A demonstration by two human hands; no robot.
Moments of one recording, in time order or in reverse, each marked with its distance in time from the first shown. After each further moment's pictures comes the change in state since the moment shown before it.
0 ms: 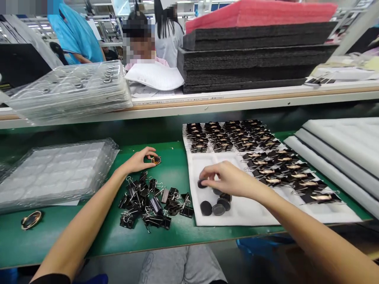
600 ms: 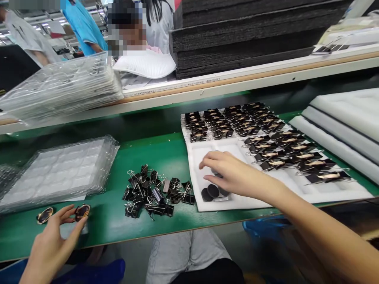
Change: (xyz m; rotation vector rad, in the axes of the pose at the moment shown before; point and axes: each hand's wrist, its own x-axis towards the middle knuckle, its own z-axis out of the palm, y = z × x) left_hand -0.301 0.008 -0.005 0.529 0.527 -0.589; right_hand -0.027 0.005 0.020 -0.219 0.087 -0.157
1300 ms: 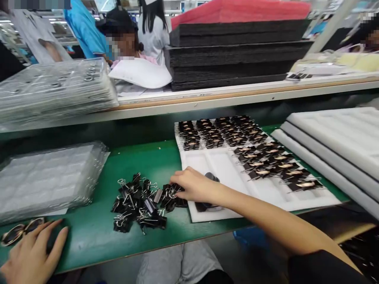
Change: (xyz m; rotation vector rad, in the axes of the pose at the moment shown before) left_hand 0.007 -0.038 0.049 0.113 0.095 -0.069; right_hand 0.065 -0.025 0.037 -0.028 -0.175 -0.094
